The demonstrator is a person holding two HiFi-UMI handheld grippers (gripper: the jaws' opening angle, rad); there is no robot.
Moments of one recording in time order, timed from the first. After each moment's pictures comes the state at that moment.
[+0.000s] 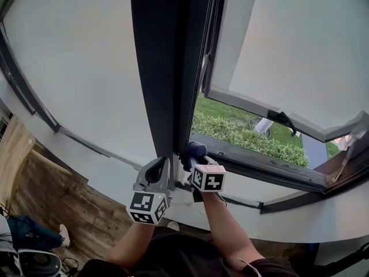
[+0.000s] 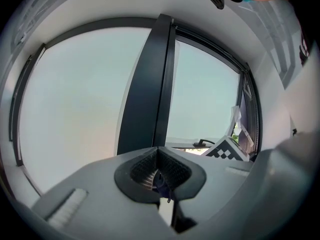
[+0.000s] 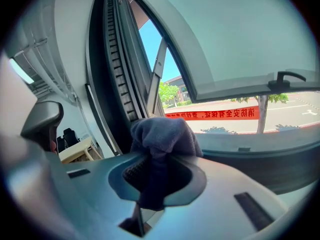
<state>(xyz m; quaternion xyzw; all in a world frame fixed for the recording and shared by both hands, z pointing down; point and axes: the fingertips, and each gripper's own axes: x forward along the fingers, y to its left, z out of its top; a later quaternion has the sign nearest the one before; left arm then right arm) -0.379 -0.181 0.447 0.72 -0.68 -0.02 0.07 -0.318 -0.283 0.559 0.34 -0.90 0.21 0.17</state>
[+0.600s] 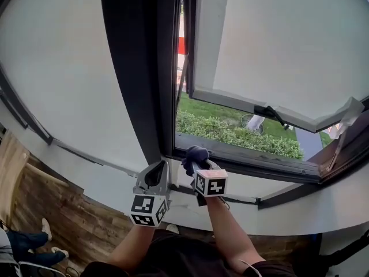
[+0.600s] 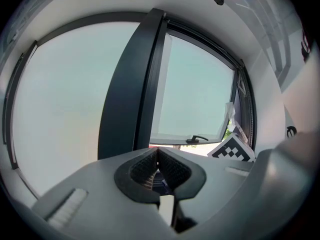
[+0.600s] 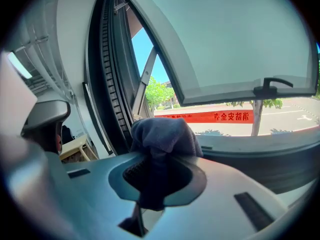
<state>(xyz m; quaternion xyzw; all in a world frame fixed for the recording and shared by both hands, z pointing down) -0.342 -0.194 0.453 0.75 -0.66 0.00 0.08 -0.261 -0.287 0.559 0.37 -0.89 0.19 0.17</state>
